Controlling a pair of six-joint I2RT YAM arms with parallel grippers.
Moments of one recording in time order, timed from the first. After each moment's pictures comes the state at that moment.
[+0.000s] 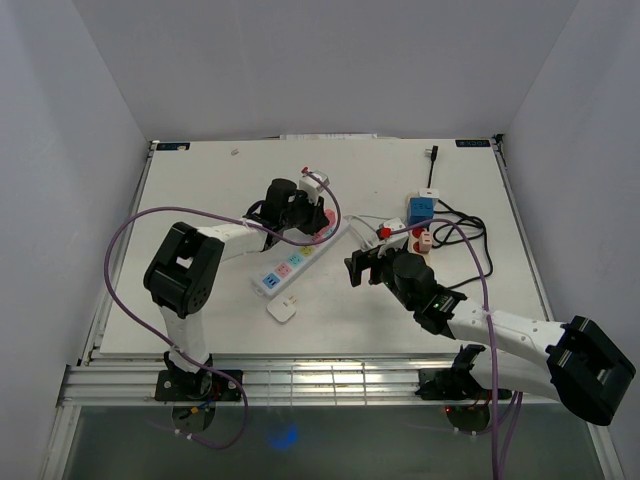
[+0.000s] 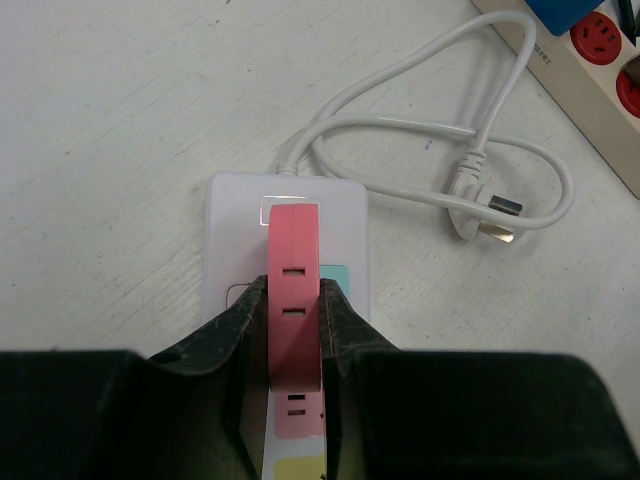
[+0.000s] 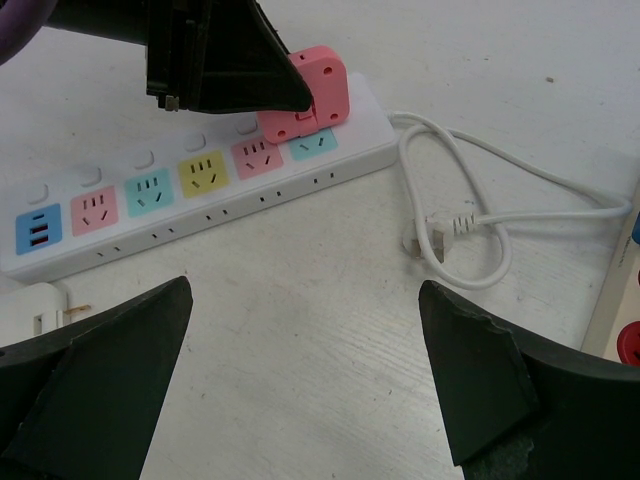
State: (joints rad) left arm -0.52 1.88 1.09 0.29 0.32 -0.03; right arm 0.88 1.08 0.42 0.41 0.32 0.19
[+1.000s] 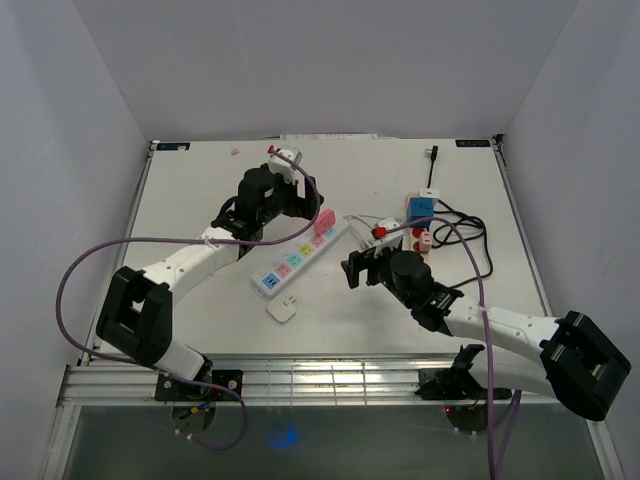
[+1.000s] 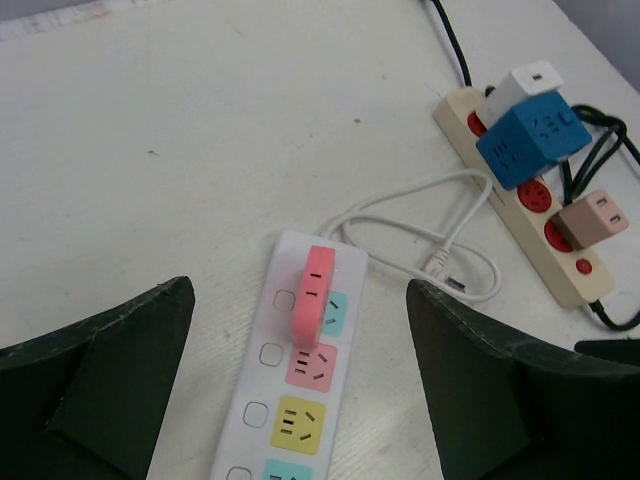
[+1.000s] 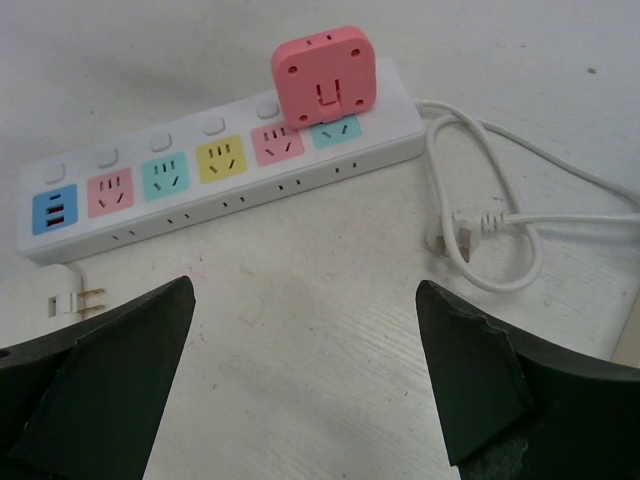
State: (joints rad) left arm -0.52 1.54 1.04 0.19 0.13 -0.14; right arm 0.86 1.10 0.42 0.42 0.27 0.20
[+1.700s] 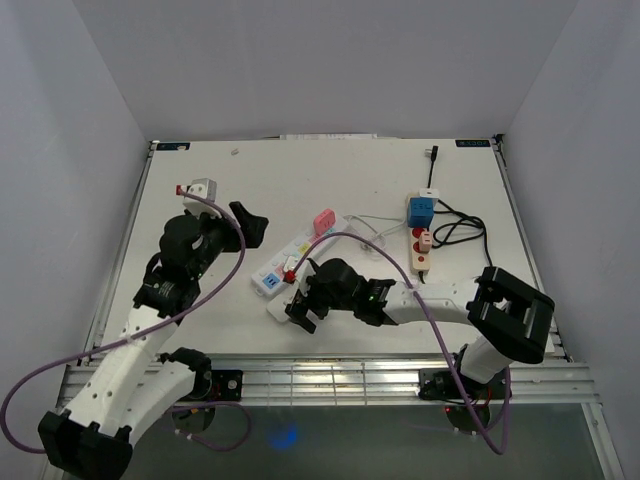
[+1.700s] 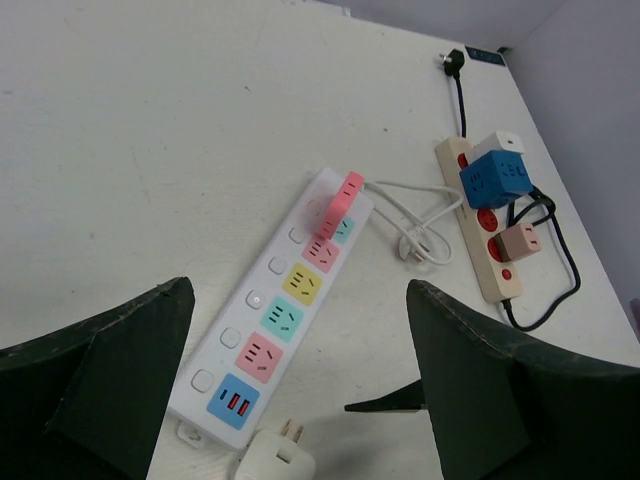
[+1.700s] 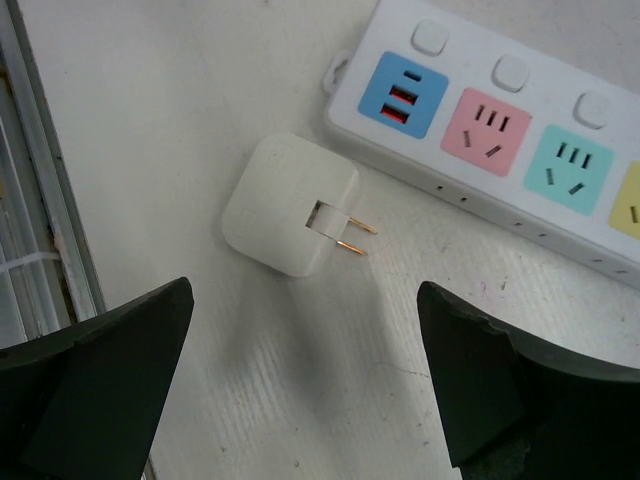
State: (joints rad) left arm -0.36 0.85 0.78 -0.18 0.04 -0.43; right arm 1.13 1.55 0.76 0.26 -0.10 -0.06
